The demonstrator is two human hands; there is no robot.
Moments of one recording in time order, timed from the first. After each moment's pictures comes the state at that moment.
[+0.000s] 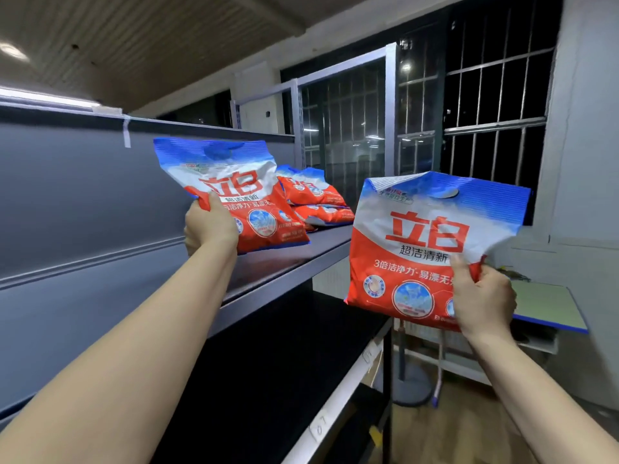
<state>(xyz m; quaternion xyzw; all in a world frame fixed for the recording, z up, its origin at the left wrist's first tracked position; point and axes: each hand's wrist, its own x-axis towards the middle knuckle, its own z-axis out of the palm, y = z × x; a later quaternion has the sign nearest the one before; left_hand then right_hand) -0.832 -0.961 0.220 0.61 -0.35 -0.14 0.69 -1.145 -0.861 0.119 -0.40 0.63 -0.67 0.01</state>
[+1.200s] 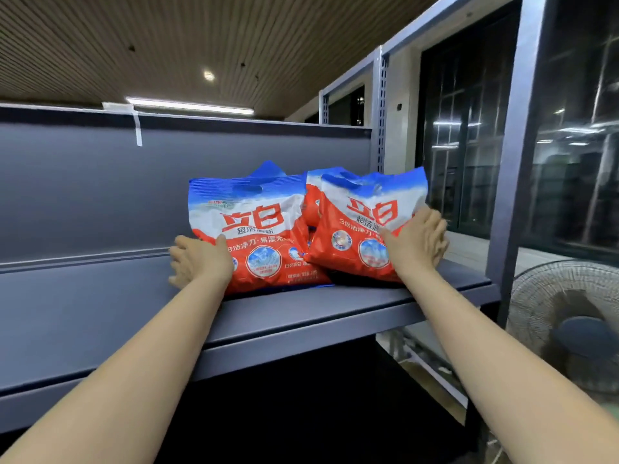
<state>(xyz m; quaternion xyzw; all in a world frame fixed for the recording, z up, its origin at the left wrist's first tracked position) -0.908 -1.147 0.190 0.83 -0.15 0.07 0.53 -1.149 -1.287 0.194 -0.64 0.58 -0.51 0.05</state>
